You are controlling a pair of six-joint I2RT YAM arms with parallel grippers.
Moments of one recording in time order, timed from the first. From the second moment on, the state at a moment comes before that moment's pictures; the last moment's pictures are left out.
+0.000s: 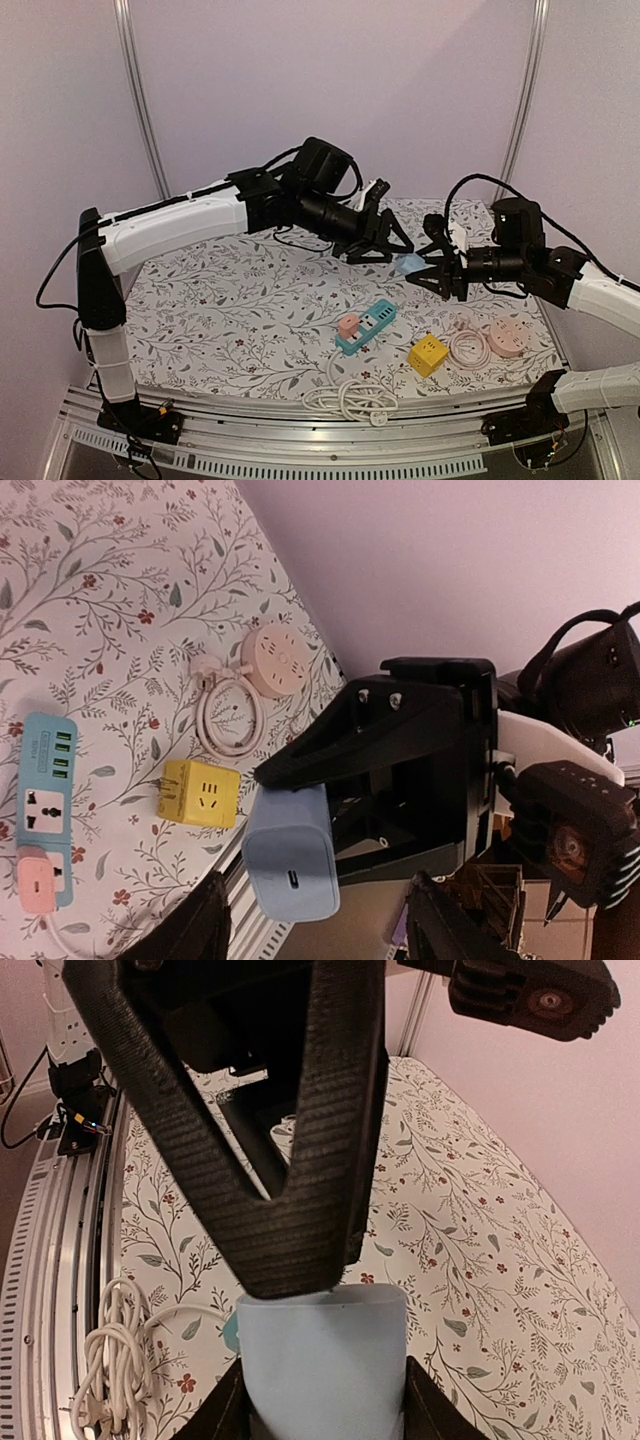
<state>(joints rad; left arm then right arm) -0.99 1.94 1.86 -0.51 0.51 -0.79 0.63 1.04 0.80 -0.20 -0.50 -0.37</state>
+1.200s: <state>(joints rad) -1.04 1.96 1.86 -0.51 0.43 -0.86 0.67 1.04 0.83 -0.22 -0.46 -0.39</state>
